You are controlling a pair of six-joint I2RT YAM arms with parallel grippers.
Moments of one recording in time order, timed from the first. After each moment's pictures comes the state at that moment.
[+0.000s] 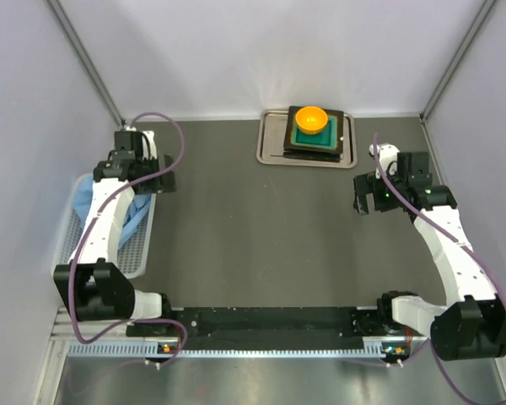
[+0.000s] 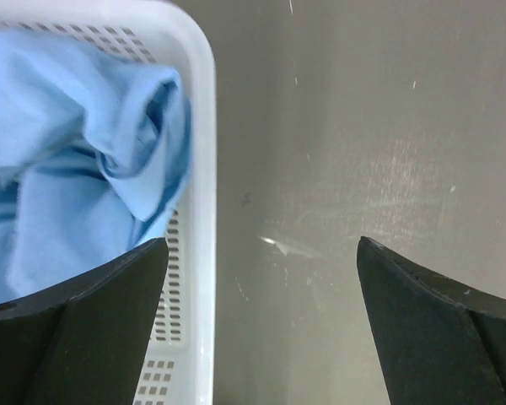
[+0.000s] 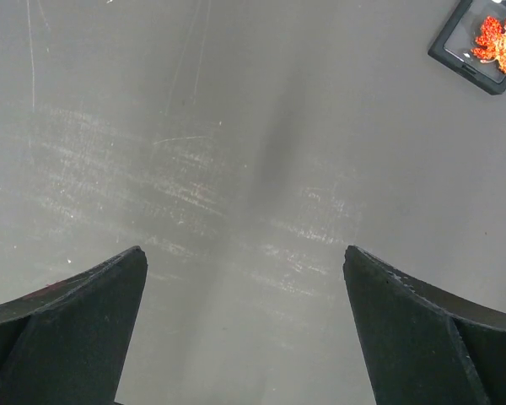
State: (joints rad) left arm 0.03 1.35 1.25 -0.83 -0.02 -0.06; right arm 0.06 1.11 1.01 -0.75 -0.18 -0.16
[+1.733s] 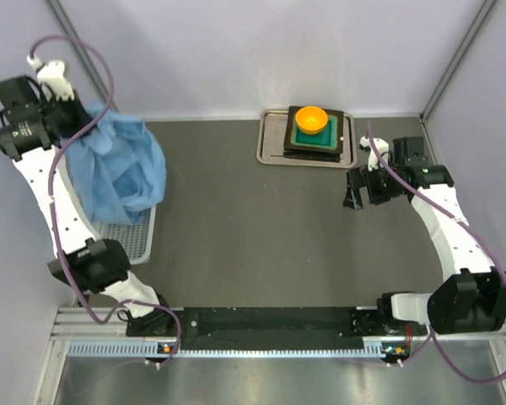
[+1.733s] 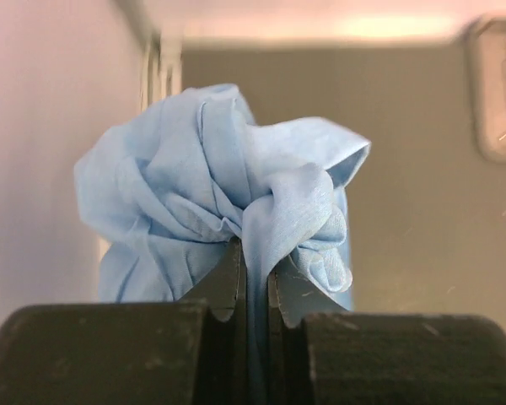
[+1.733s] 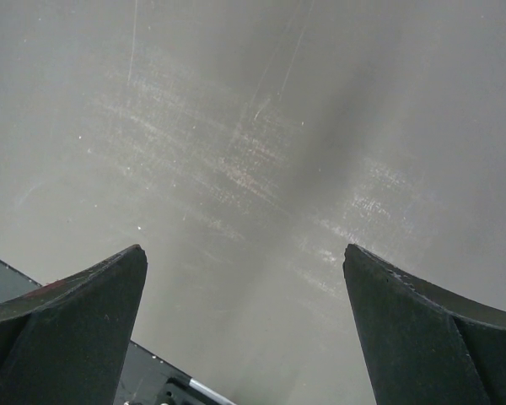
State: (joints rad) left arm 0.52 1.62 1.97 -0.99 0.48 0.26; right arm 0.06 1.27 1.17 -0.88 -0.39 -0.21
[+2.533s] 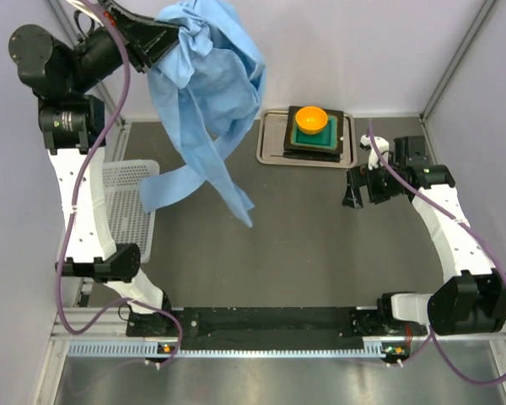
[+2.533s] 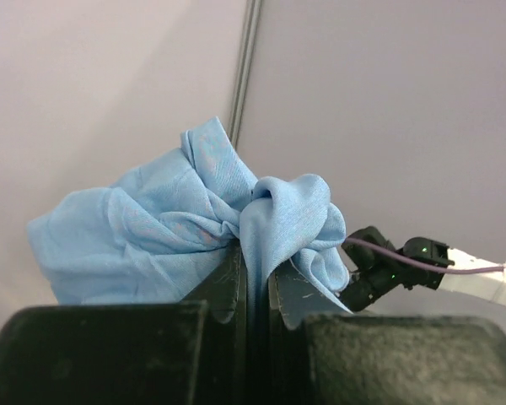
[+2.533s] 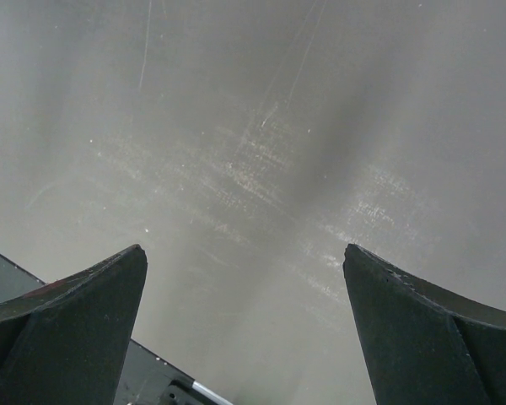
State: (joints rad) left arm 0.00 1.65 2.40 -0.24 0.96 -0.65; right arm 0.06 1.26 1.18 -0.88 -0.41 -0.21
